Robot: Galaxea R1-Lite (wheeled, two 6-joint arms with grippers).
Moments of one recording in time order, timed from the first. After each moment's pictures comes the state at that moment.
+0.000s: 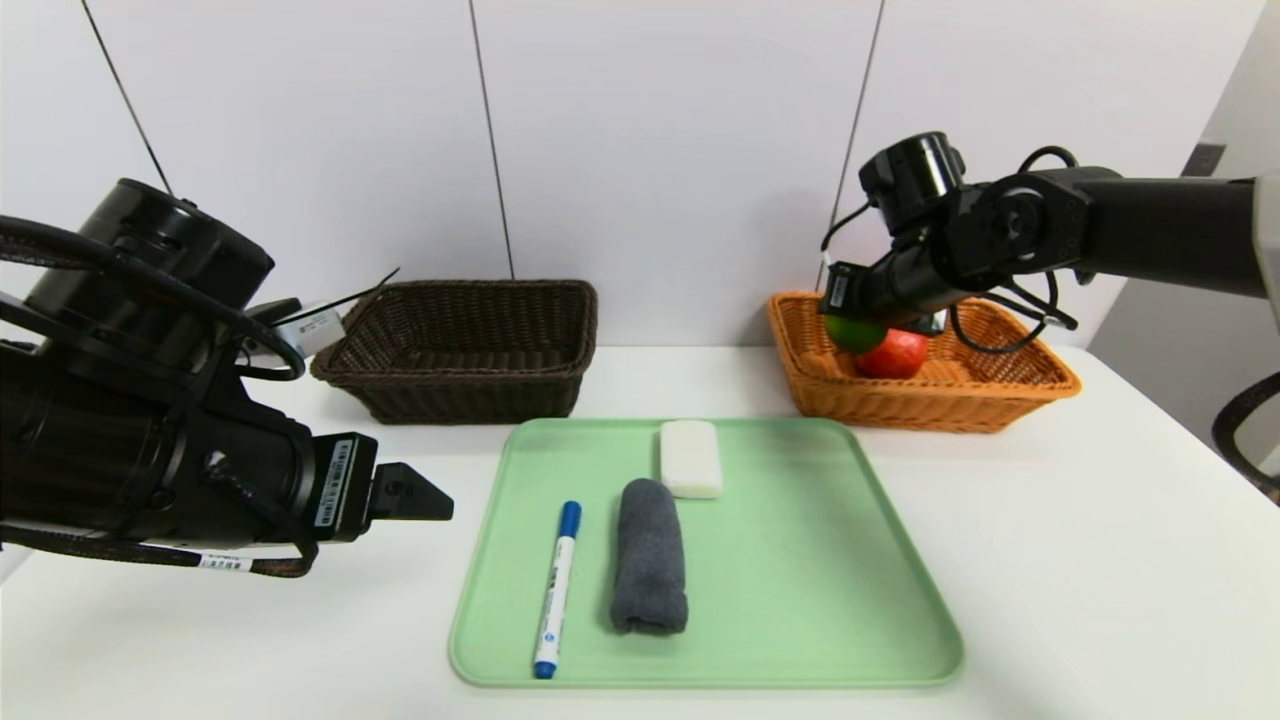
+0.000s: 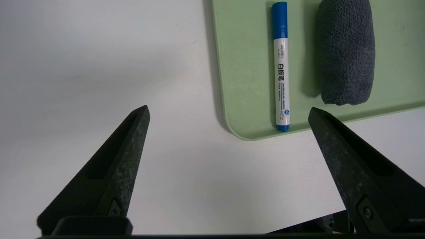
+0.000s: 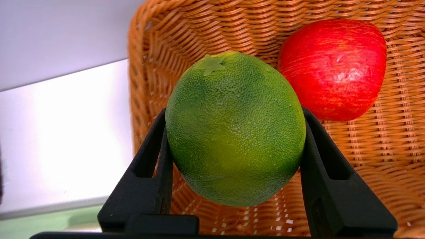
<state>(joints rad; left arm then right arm) -0.47 1.42 -1.15 0.60 0.00 -0.43 0.30 2.17 -1.96 0.48 -0.25 0.42</state>
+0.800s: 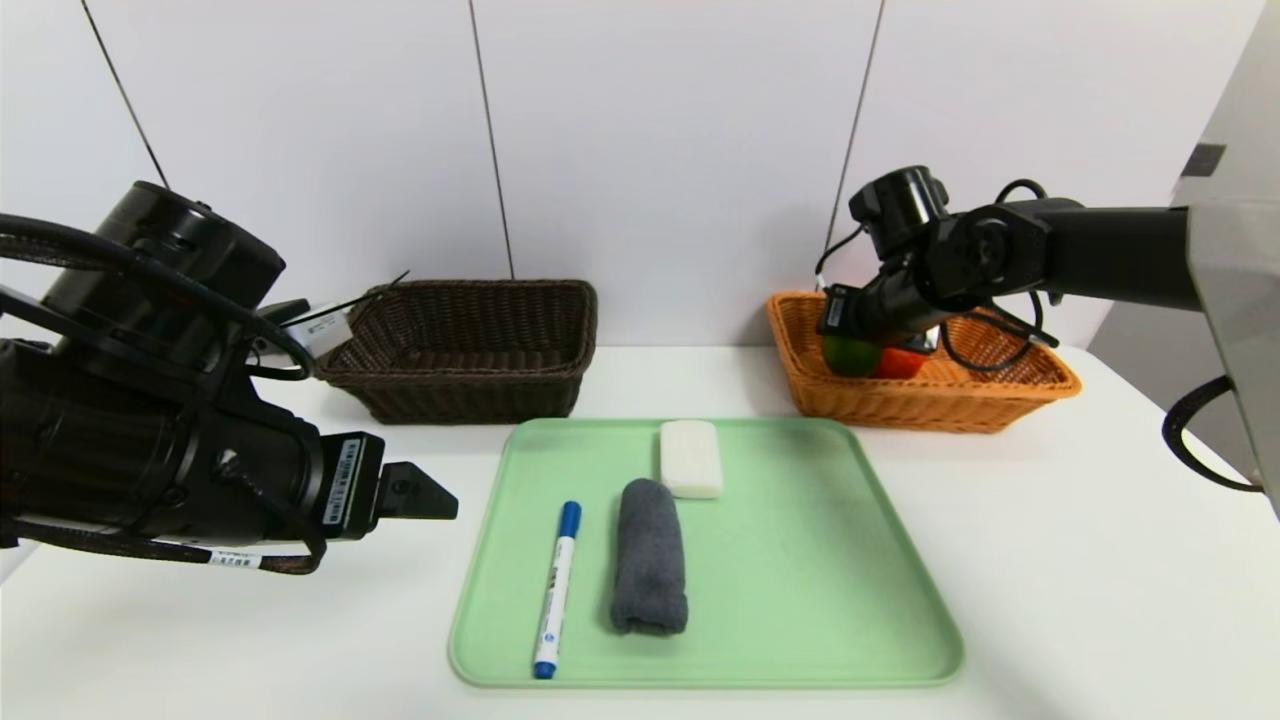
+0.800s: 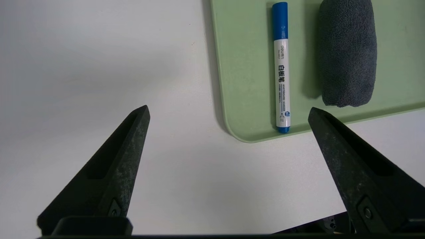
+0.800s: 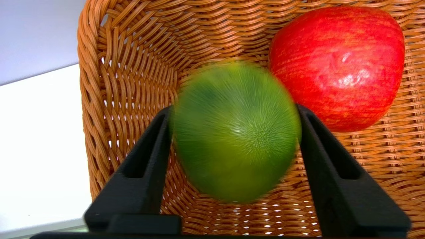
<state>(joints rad) -0.47 1.43 -1.15 0.59 0.00 -0.43 0.27 2.22 -1.96 0.47 -0.26 0.42</state>
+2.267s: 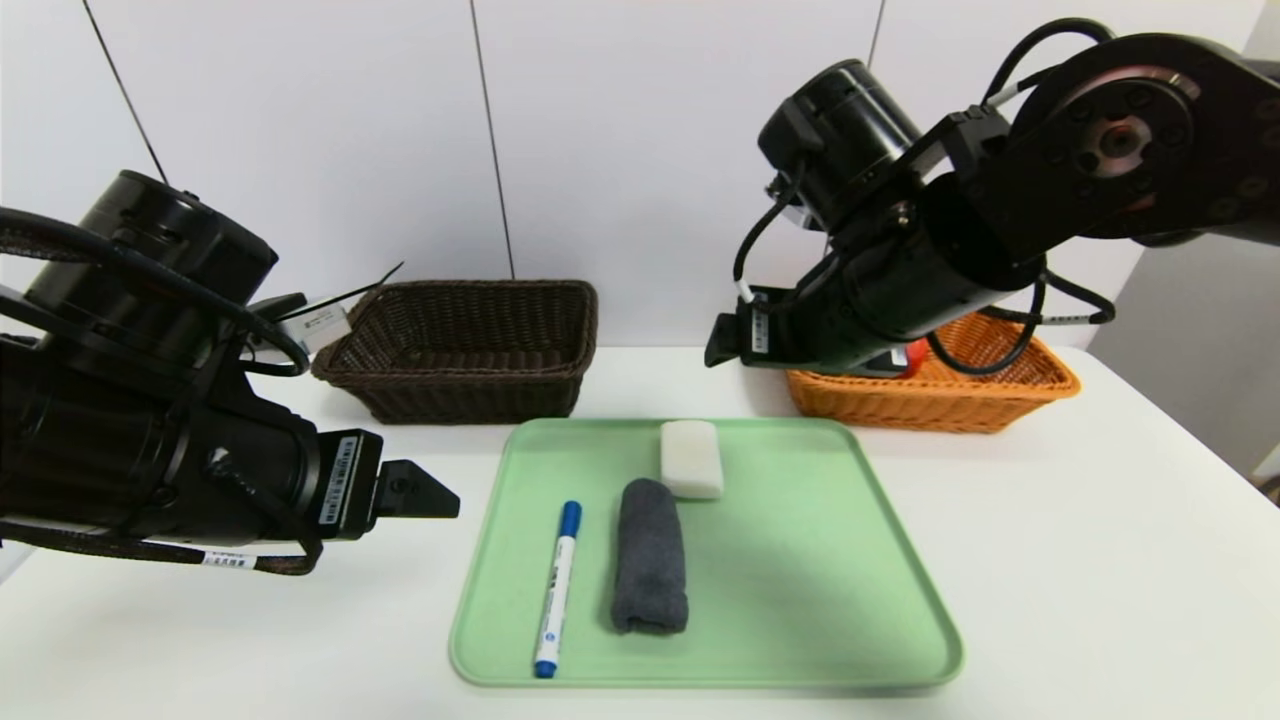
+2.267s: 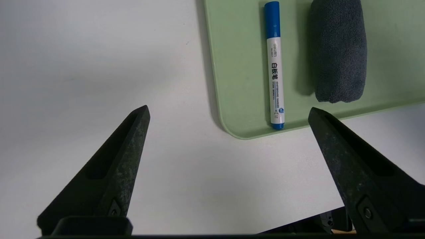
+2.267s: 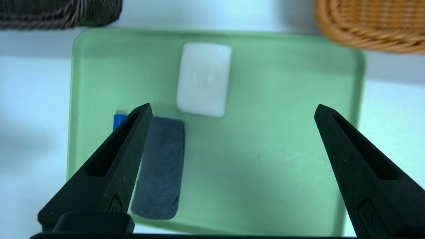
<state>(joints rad) -0.49 1.42 -1.16 0.60 0.00 -0.43 0.69 1.97 -1.96 0.86 -0.27 0.54</state>
